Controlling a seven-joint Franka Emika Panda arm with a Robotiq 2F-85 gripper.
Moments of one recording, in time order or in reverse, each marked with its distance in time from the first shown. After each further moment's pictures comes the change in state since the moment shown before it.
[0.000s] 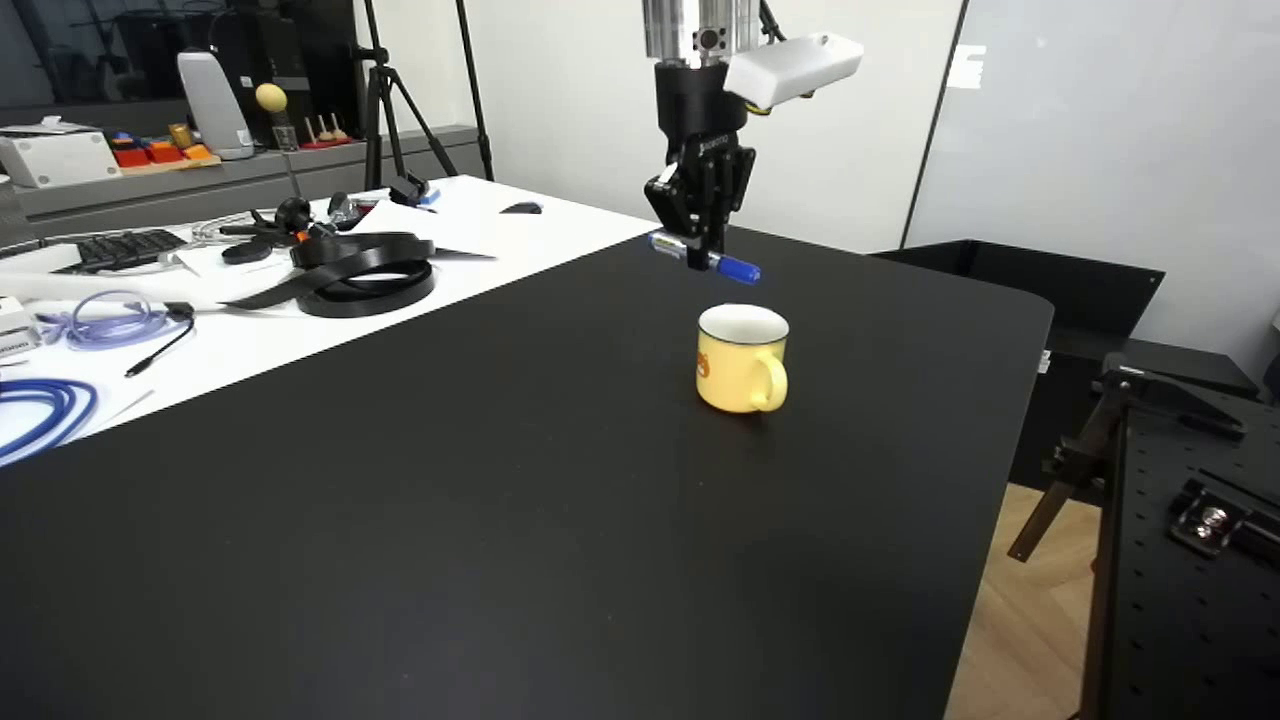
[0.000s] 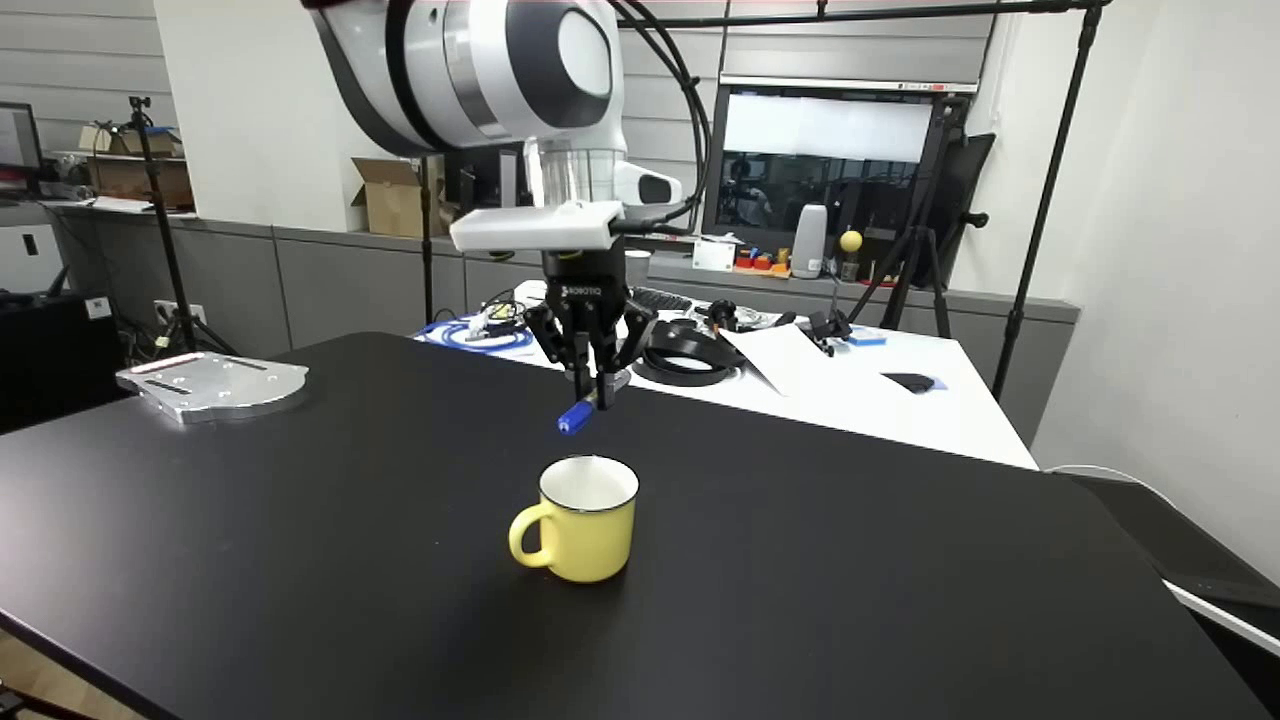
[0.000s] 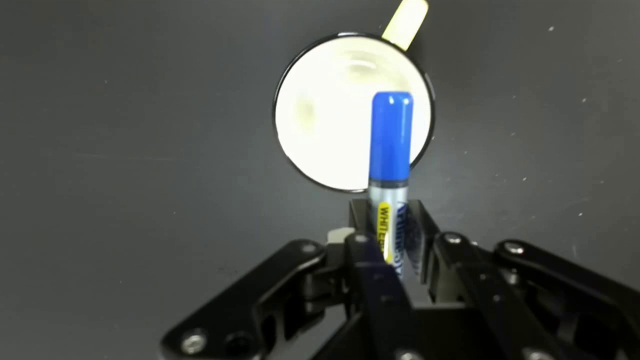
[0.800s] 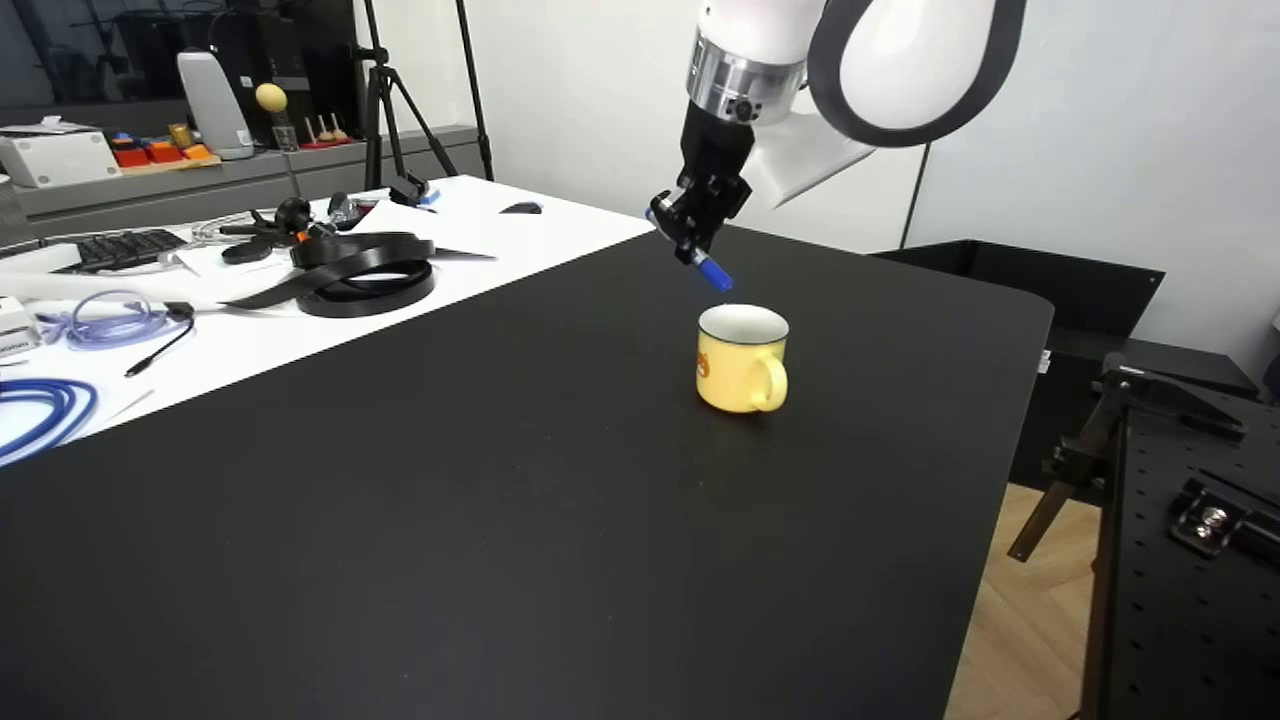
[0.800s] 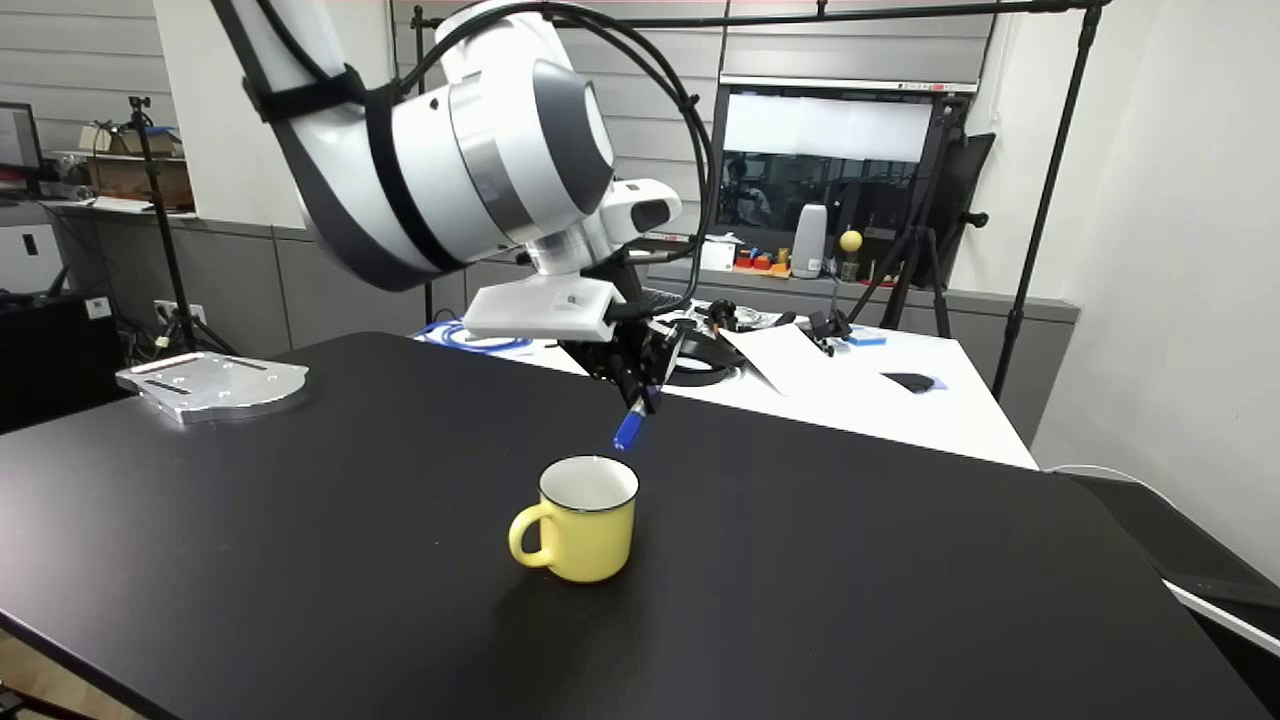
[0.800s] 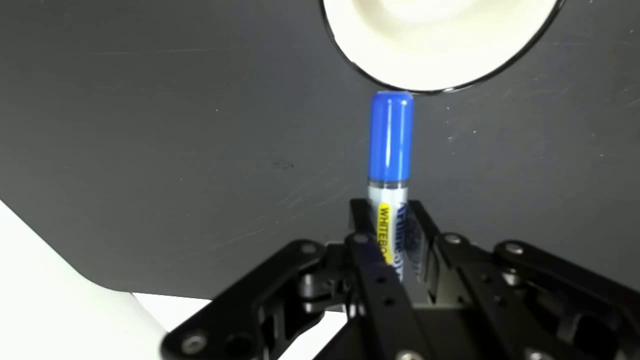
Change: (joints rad) arm 0.362 0.118 -0.480 -0.147 -0.392 0.652 0.479
